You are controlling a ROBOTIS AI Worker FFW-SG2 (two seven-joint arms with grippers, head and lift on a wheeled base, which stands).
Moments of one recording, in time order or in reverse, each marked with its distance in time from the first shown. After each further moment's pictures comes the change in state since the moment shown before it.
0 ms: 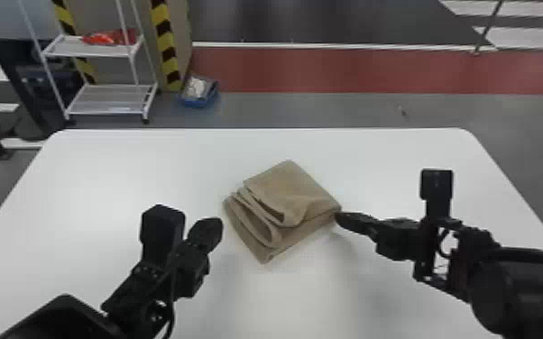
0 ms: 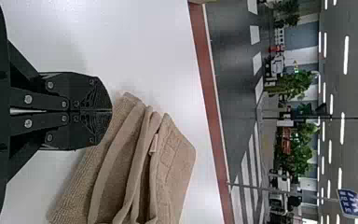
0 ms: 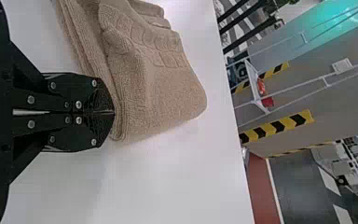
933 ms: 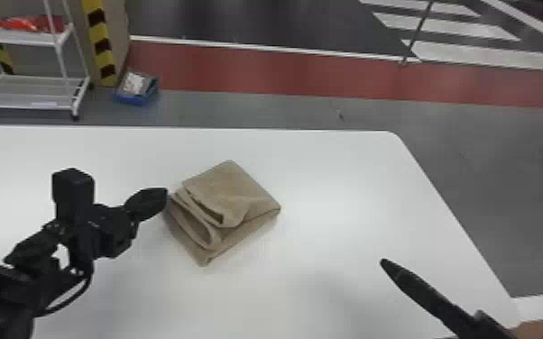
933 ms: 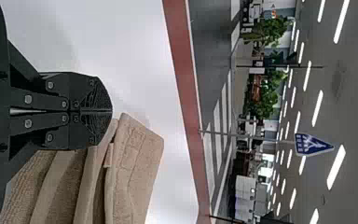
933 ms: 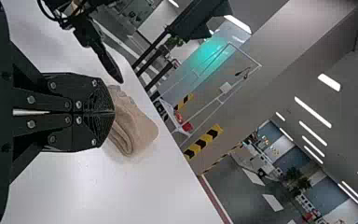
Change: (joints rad) left arm -0.303 0.016 -0.022 0.477 0.109 -0.302 -0.407; right arm 0.609 0.134 -0.586 -0.454 -0.479 -0.047 0.376
